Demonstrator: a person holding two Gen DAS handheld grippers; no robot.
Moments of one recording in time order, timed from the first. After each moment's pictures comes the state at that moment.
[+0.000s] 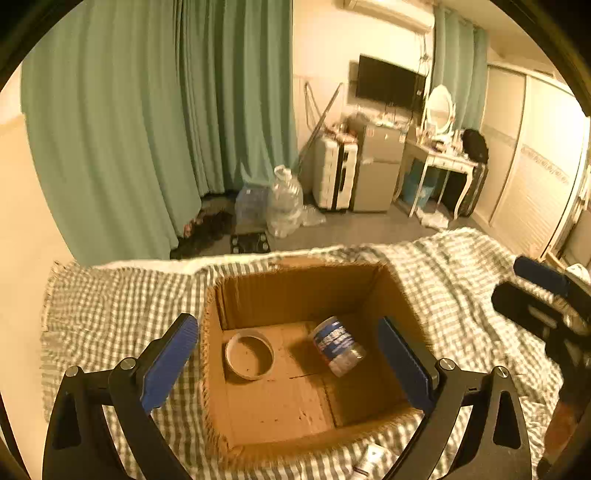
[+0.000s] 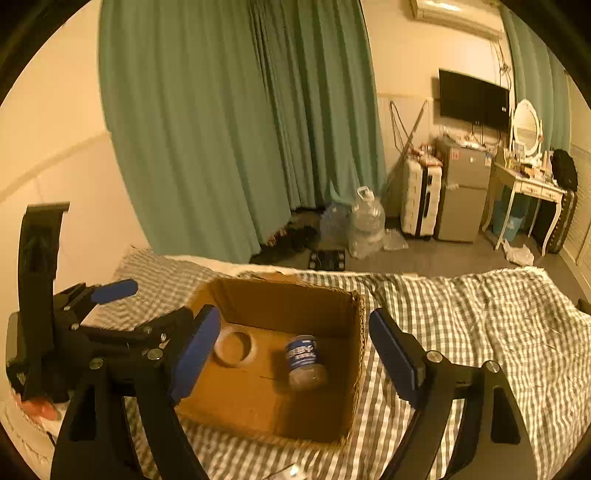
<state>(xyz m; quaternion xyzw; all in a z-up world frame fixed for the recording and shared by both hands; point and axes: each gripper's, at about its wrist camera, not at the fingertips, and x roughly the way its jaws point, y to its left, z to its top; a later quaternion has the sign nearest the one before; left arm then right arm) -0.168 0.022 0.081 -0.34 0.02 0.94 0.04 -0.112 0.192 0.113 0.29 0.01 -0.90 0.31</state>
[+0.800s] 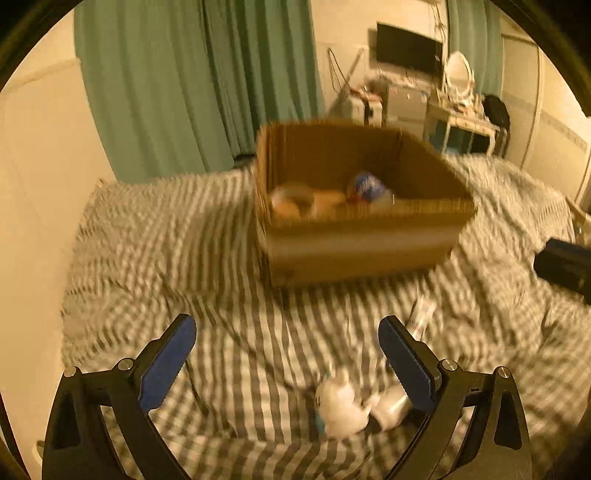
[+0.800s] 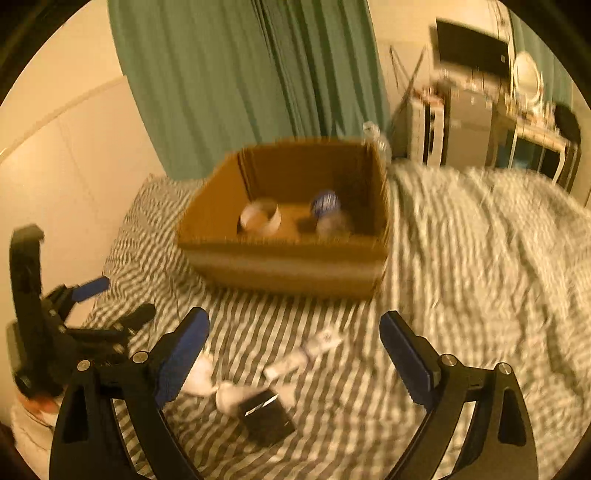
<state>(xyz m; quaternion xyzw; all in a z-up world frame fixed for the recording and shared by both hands) -0.008 -0.014 -0.066 -0.41 0.04 0.91 -0.03 0.016 0.227 -0.021 0.40 0.01 -0.86 0.32</state>
